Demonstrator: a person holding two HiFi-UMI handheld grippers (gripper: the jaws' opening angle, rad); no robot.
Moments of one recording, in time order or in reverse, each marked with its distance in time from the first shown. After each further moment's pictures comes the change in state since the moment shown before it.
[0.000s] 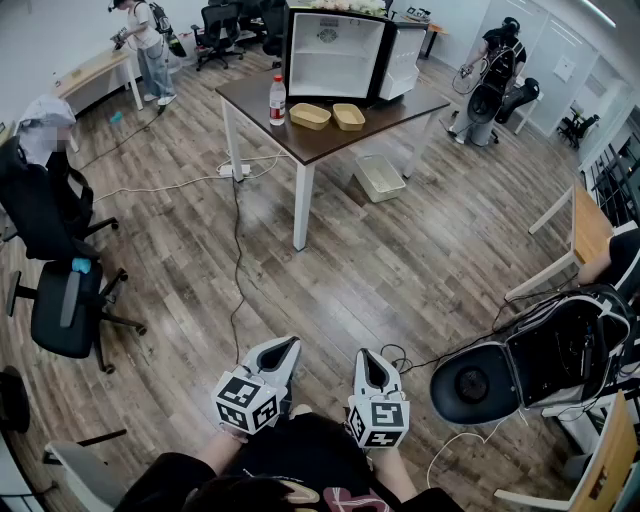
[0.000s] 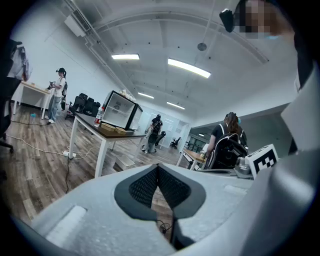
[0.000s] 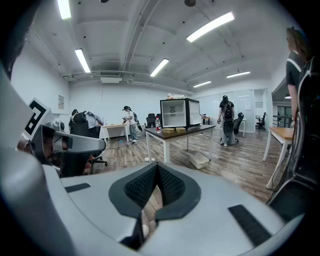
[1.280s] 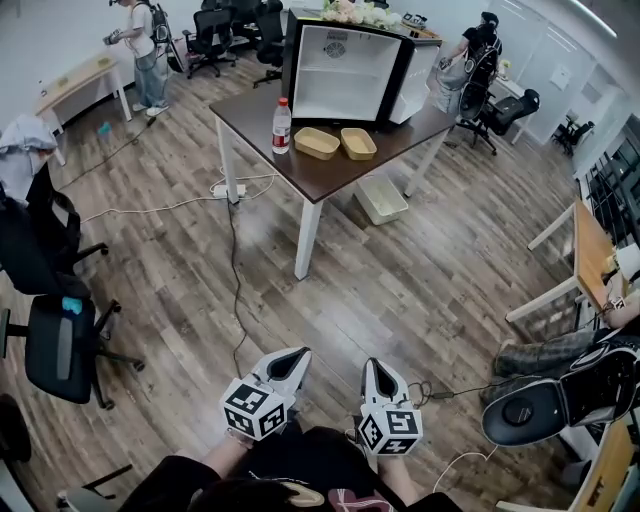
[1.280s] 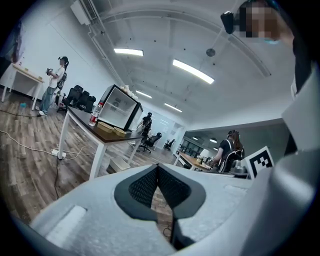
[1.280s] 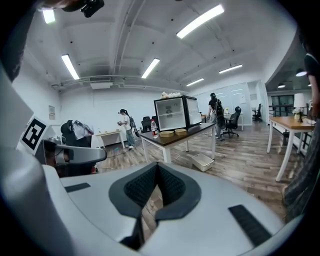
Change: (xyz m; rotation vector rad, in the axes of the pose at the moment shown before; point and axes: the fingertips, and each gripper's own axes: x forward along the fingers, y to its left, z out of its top) left arm 0.087 0.122 0.058 -0.060 -0.004 -0.106; right arm 0.145 0.002 0.056 0.109 -0.018 -0.026
